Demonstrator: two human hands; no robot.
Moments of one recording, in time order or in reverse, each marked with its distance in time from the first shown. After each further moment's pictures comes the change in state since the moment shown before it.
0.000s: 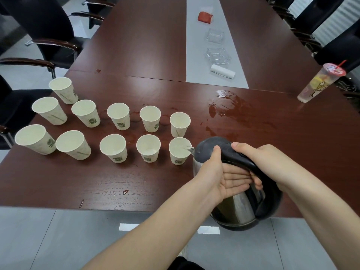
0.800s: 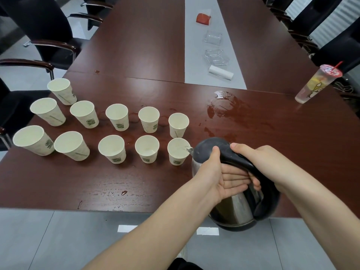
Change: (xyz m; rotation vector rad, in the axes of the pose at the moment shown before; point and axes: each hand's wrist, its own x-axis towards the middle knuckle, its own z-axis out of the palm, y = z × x) left_hand -0.003 0.001 0.002 0.012 0.007 -0.007; right_hand -0.004 -0.001 -0.001 0.007 0.003 0.014
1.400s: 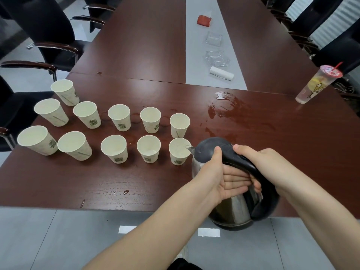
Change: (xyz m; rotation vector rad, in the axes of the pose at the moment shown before) left_hand -0.004 -0.004 0.000 0.047 -0.002 0.016; right_hand -0.006 0.009 0.002 0.043 0.007 -0.041
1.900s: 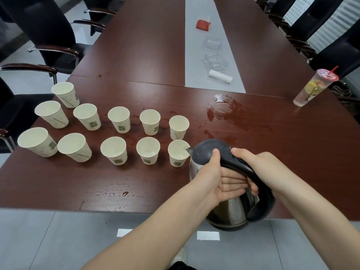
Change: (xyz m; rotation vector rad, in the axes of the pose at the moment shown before) left_hand -0.003 -0.002 -0.001 0.014 0.012 0.016; right_hand -0.004 0.002 0.002 0.066 0.006 -0.013
